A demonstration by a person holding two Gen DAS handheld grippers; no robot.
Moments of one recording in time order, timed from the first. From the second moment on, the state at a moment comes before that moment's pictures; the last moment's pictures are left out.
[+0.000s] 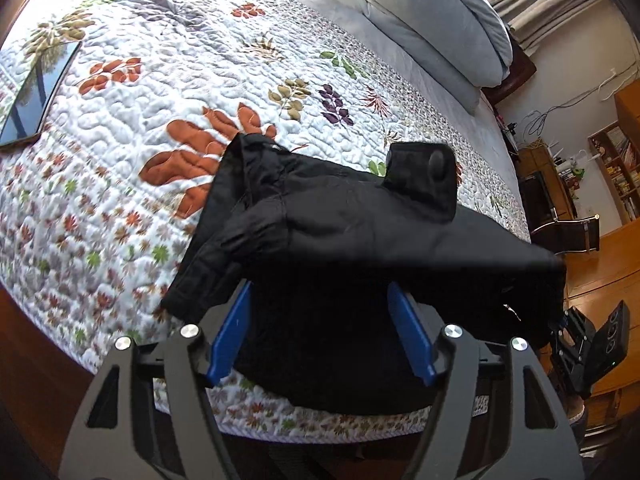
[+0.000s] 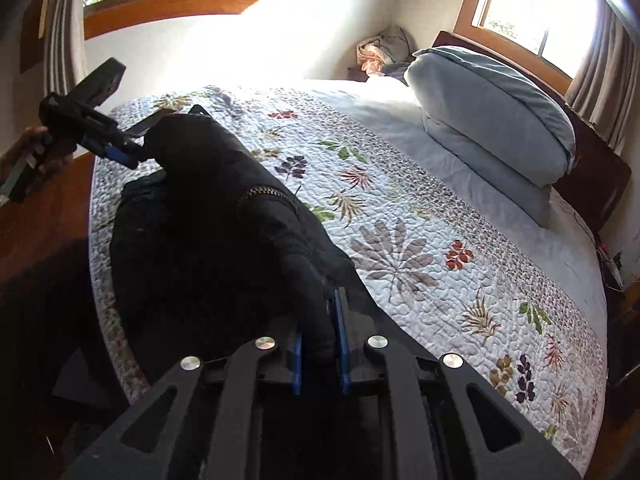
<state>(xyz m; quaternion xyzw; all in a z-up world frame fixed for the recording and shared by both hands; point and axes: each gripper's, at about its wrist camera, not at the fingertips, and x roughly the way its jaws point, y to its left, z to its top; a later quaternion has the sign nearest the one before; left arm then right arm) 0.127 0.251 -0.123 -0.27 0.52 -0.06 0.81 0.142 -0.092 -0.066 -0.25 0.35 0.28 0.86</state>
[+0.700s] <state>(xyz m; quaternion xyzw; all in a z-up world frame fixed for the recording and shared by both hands) 0.081 0.169 -0.203 -0.43 0.58 -0.19 0.67 0.093 -0.080 -0.139 -0.23 0.41 0.27 0.84</state>
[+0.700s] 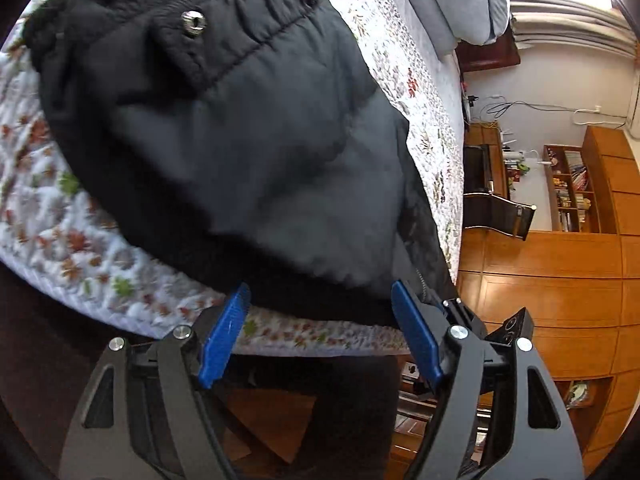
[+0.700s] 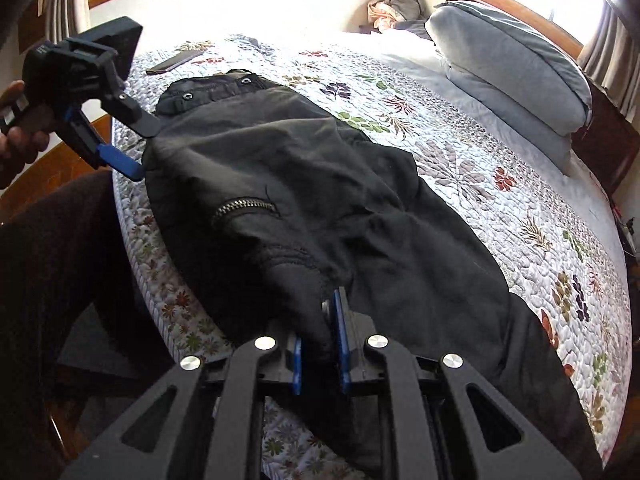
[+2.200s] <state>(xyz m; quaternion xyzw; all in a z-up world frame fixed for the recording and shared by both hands) 0.053 0.182 -0.173 -0.29 0.60 -0.06 0.75 -0.055 -0.375 -0.114 0.23 0.35 0.00 0.91</state>
